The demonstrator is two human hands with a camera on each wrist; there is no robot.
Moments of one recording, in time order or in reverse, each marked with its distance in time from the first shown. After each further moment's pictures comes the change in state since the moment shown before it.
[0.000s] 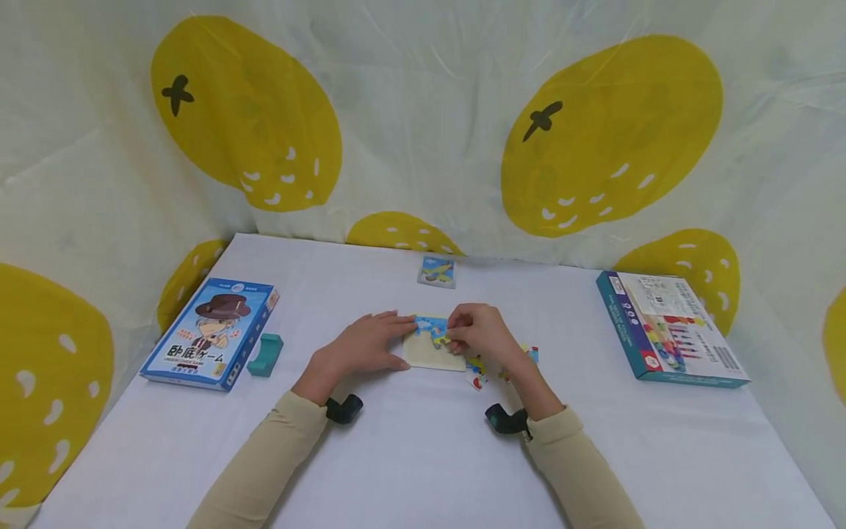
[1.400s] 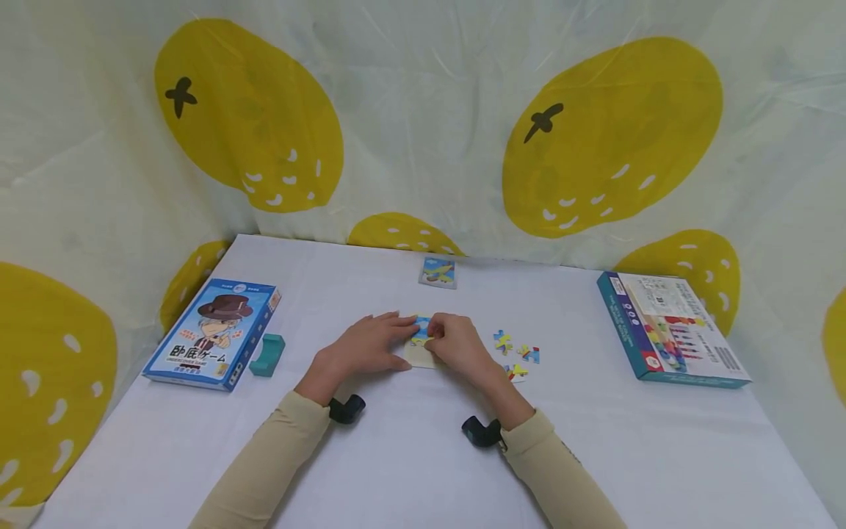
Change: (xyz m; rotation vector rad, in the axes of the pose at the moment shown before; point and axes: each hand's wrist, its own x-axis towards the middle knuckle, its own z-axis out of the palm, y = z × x) left_hand -0.003 0.001 -0.001 0.007 0.010 0.027; right_hand 0.001 -0.015 0.046 -0.281 0.099 -0.090
